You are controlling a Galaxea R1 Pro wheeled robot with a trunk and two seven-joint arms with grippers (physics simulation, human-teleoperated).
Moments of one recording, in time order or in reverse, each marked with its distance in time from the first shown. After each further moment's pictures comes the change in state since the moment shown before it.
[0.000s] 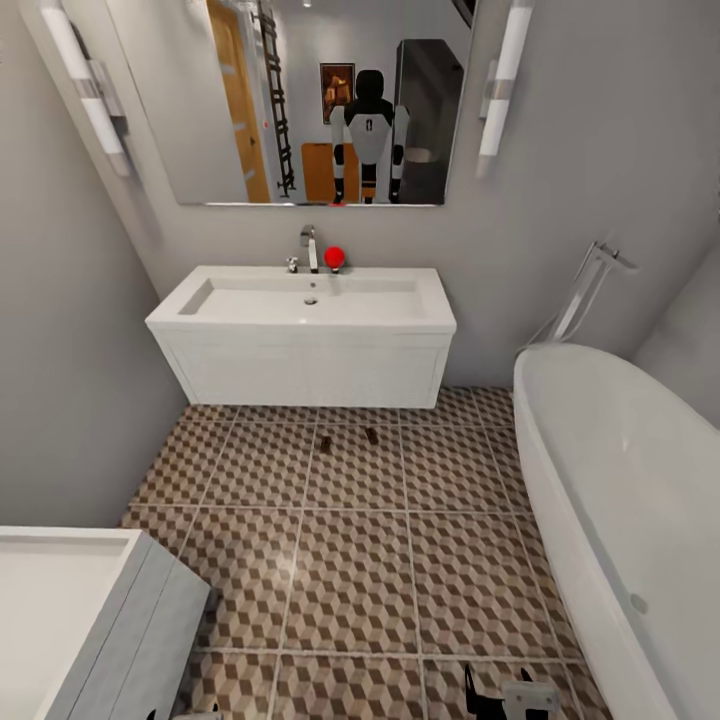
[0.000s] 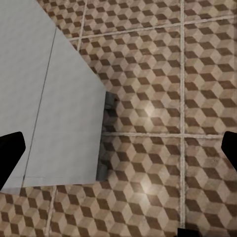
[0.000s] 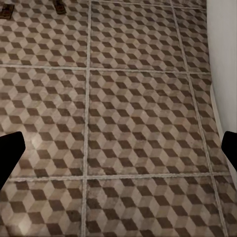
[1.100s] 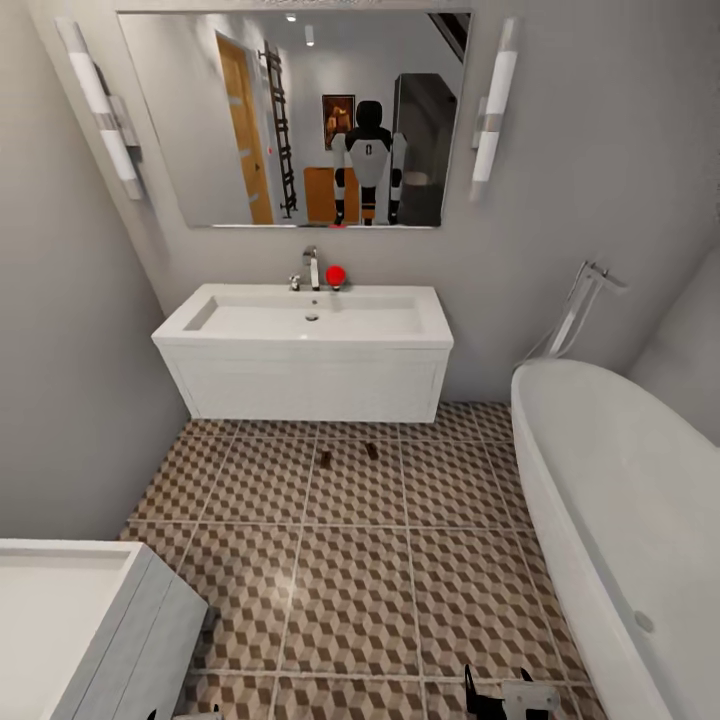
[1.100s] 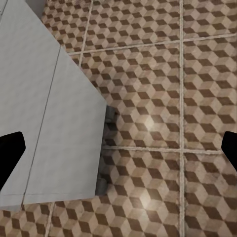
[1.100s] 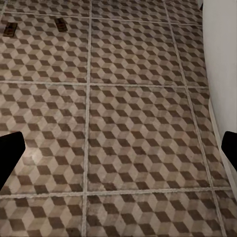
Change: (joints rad) left arm 0.000 0.000 0.000 0.000 0.000 0.001 -0.004; right arm 0.000 0.000 0.000 0.000 0.000 0.000 0.000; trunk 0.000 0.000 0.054
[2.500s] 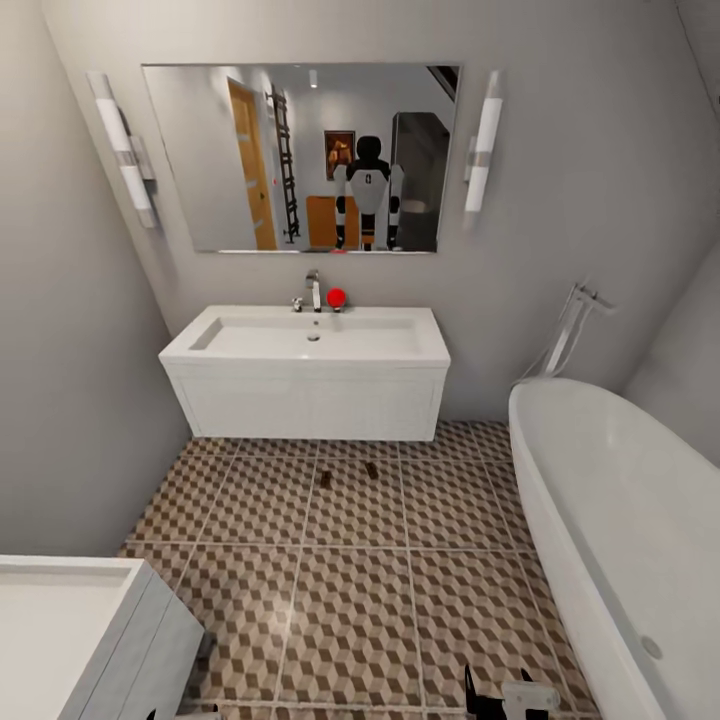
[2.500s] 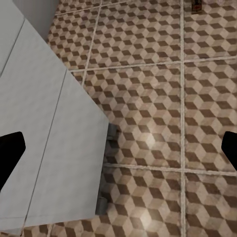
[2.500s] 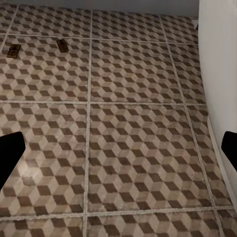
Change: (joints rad) left arm 0.000 0.002 0.000 0.000 0.000 0.000 0.000; right arm 0.000 0.001 0.000 0.000 0.000 0.000 0.000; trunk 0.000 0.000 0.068
